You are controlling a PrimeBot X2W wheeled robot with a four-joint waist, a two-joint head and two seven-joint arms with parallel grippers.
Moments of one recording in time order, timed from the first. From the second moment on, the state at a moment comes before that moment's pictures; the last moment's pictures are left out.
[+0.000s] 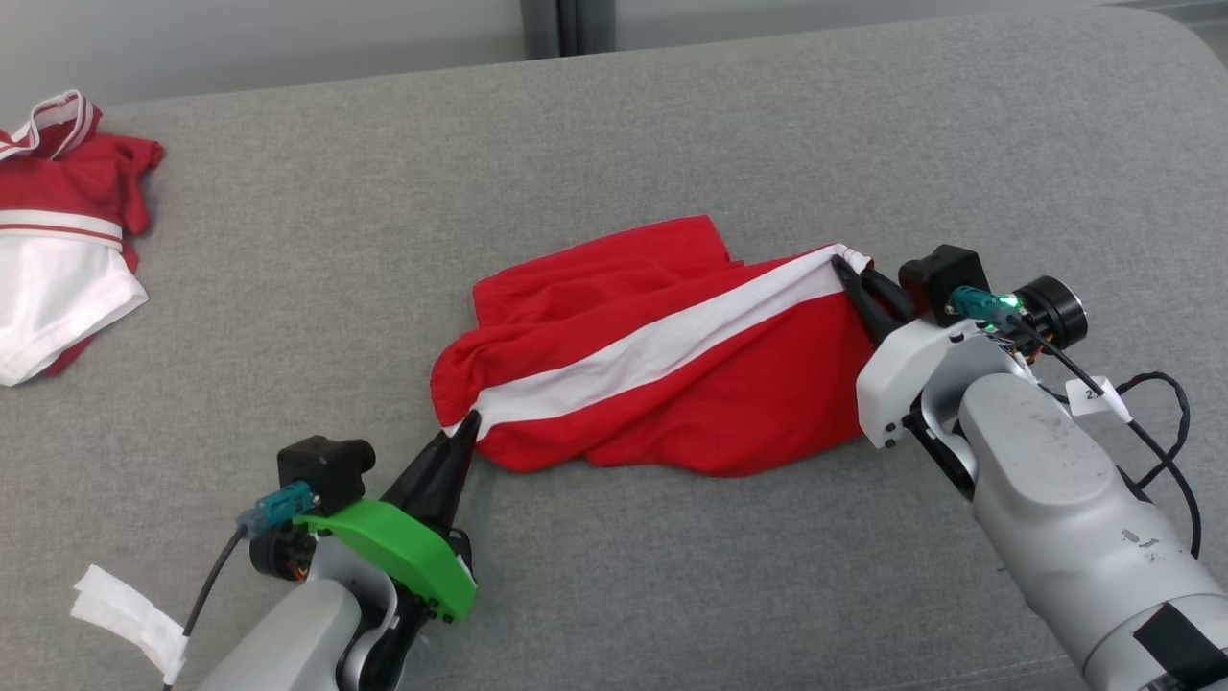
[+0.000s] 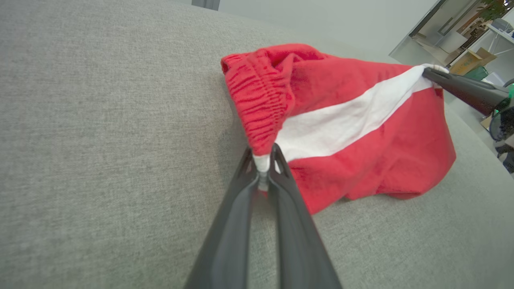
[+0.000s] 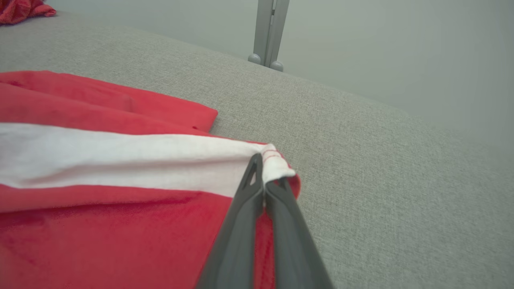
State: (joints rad) left arm -0.41 0.31 -0.73 0.49 -0.88 -0.13 -0.25; right arm -0.77 -0.15 0.40 0.92 0.18 0.13 -0.26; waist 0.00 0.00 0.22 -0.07
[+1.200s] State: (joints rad) left arm -0.57 0.65 -0.55 -0.06 -0.95 -0.10 -0.09; right arm -0.53 -0.39 0.28 -0.11 0.62 0.13 0.19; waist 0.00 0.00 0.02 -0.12
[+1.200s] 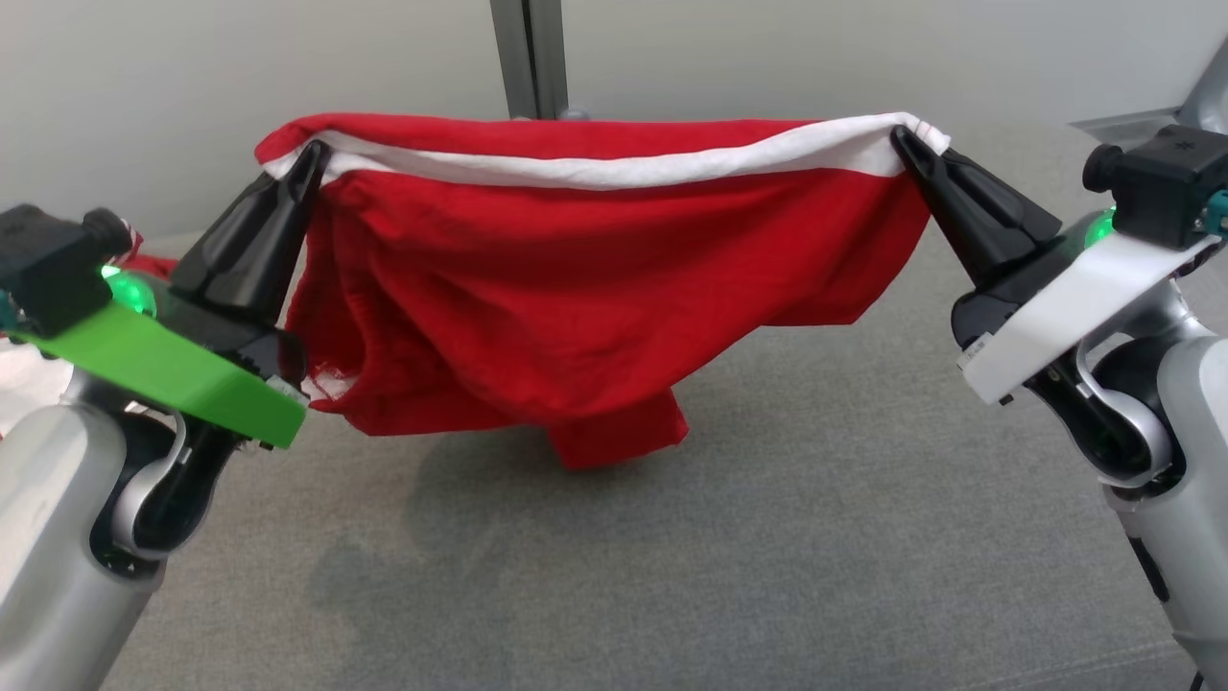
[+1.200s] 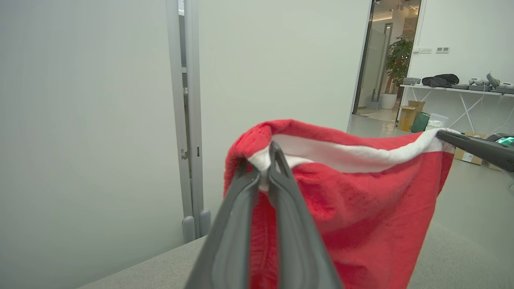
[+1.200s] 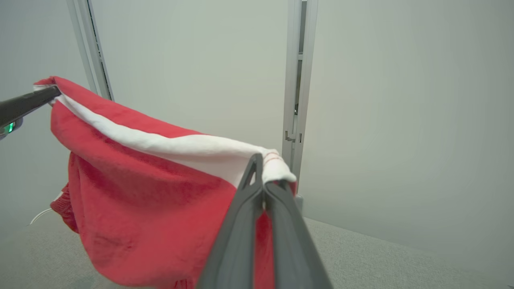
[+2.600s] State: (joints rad) left arm -0.72 0.50 -0.71 0.16 -0.92 -0.13 -0.26; right arm -0.65 -0.24 0.31 0.16 0.37 0.13 -0.16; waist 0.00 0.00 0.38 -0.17
